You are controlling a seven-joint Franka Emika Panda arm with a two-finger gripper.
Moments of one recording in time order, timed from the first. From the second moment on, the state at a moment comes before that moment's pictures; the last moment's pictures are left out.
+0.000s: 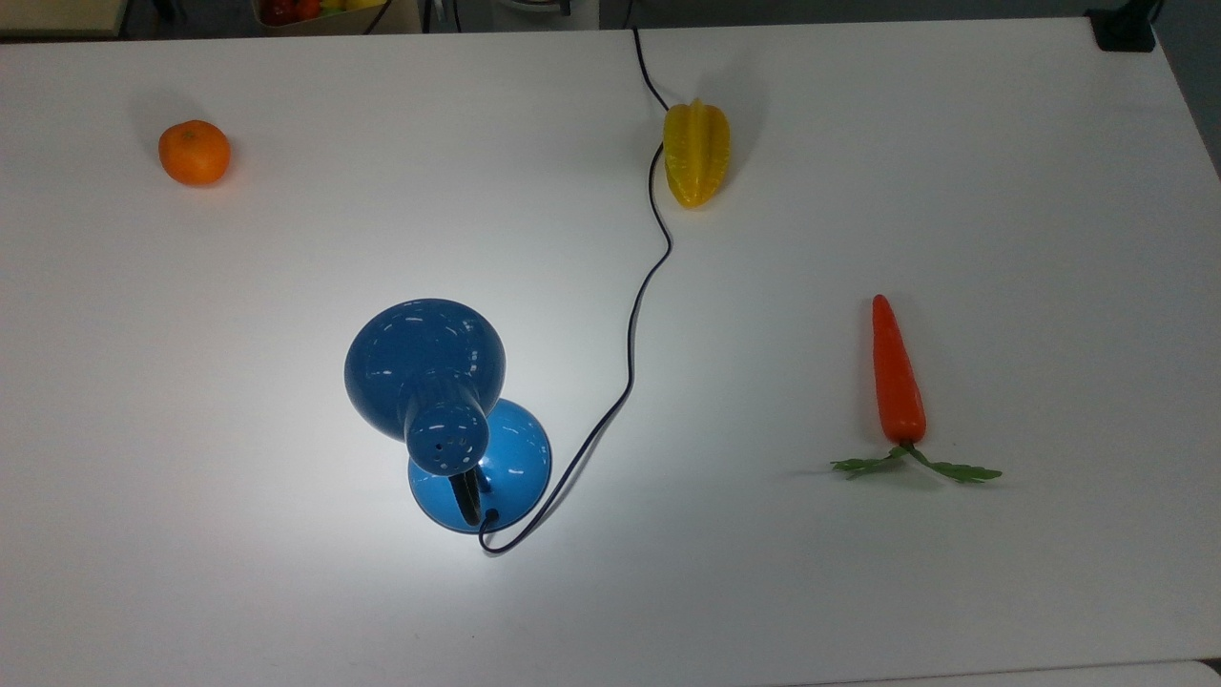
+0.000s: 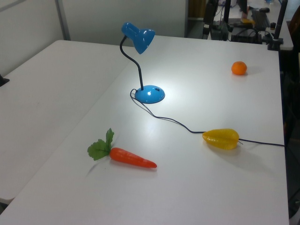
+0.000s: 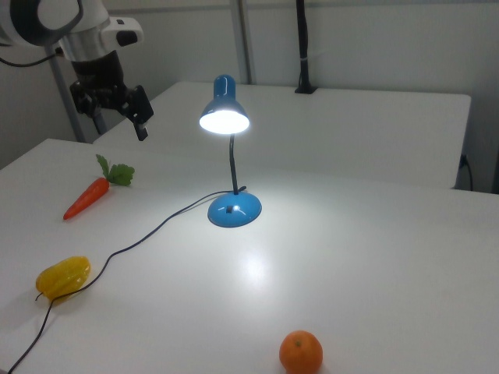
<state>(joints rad) 0.15 -0.01 -0.07 -1.58 0.03 1.69 -0.04</state>
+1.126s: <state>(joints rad) 0.15 -0.01 -0.07 -1.58 0.03 1.69 -0.04</state>
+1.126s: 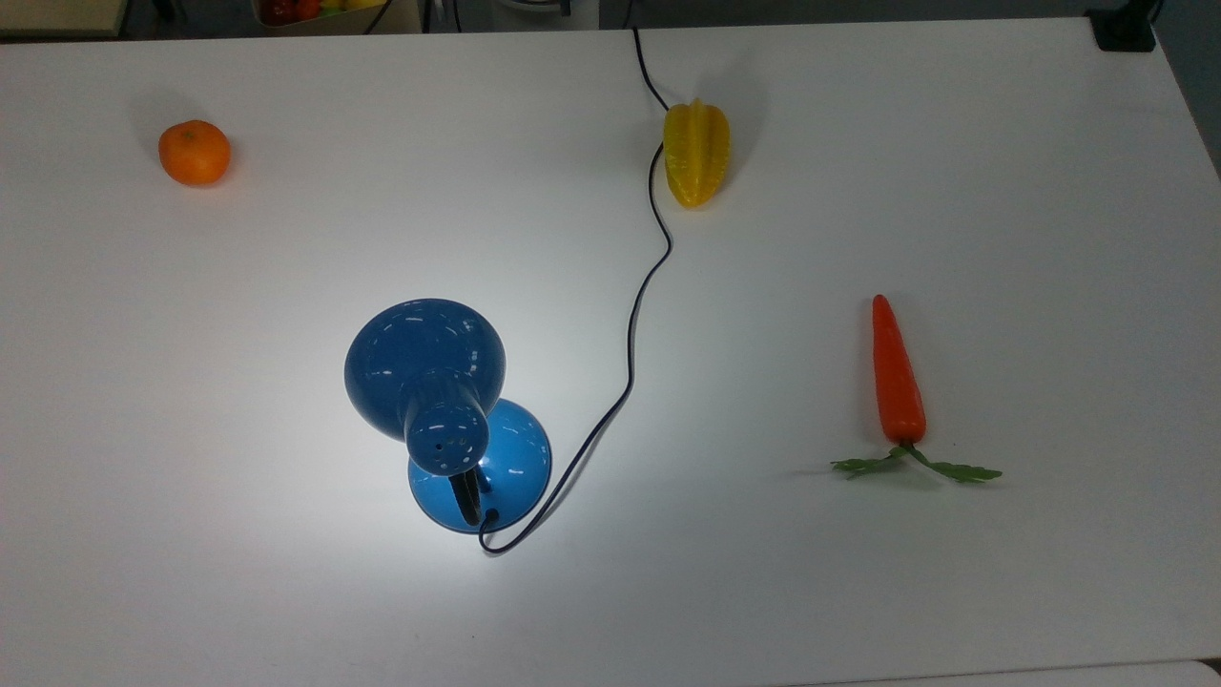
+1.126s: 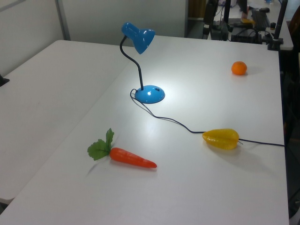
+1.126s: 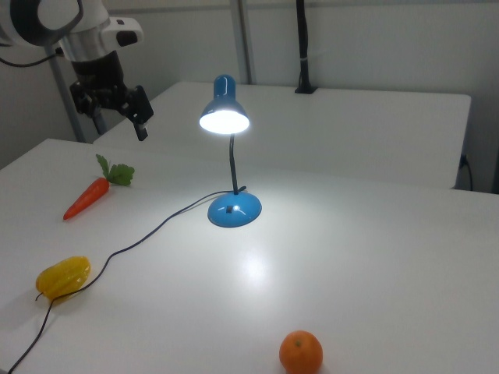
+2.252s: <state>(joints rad) 0.15 -0.01 -0.07 -1.58 0.03 1.69 -0.05</state>
